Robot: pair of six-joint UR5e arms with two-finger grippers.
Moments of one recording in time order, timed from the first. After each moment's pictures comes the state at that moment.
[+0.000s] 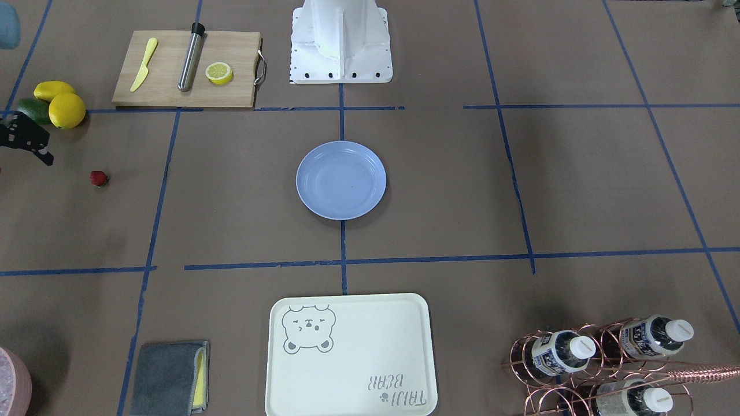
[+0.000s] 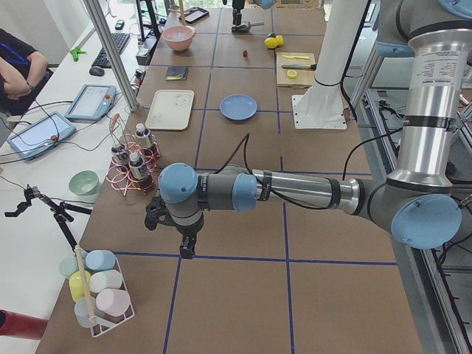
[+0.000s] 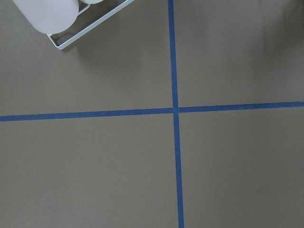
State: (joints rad) left arm -1.62 -1.63 -1.63 -1.46 -2.39 0.11; right arm 1.04 -1.75 1.94 -1.11 2.16 0.61
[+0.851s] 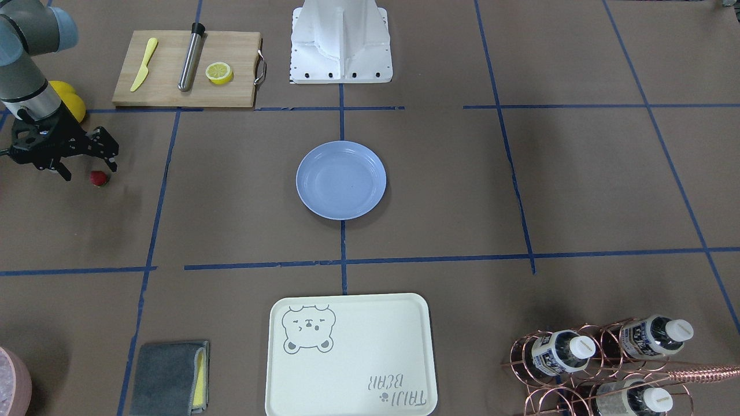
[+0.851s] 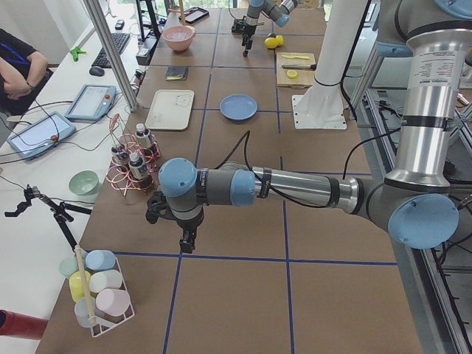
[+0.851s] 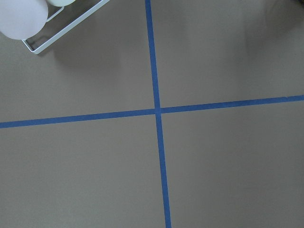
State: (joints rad) left arm -1.61 -1.63 -1.64 -1.46 -2.39 0.11; right arm 0.72 -1.80 1.82 -0.81 1.87 0.85
